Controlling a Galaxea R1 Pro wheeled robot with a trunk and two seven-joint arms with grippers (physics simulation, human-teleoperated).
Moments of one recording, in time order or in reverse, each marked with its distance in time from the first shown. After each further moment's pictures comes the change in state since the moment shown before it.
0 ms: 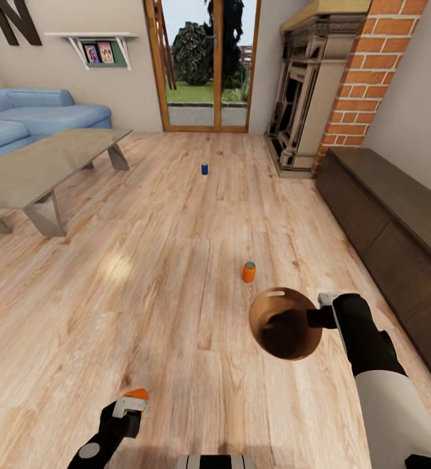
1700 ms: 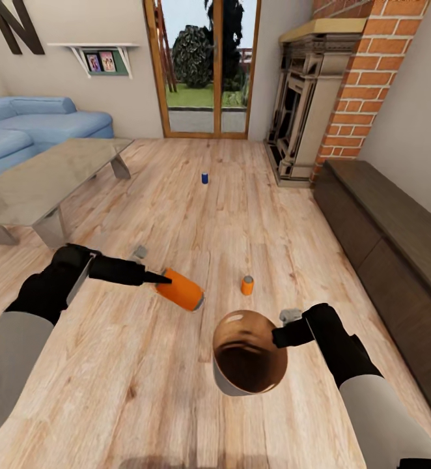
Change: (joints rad) left arm -0.802 0.228 -0.158 -0.175 0.063 0.951 -1.403; right arm 0.017 0.021 0.206 0.116 0.009 -0.006 0.375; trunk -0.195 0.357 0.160
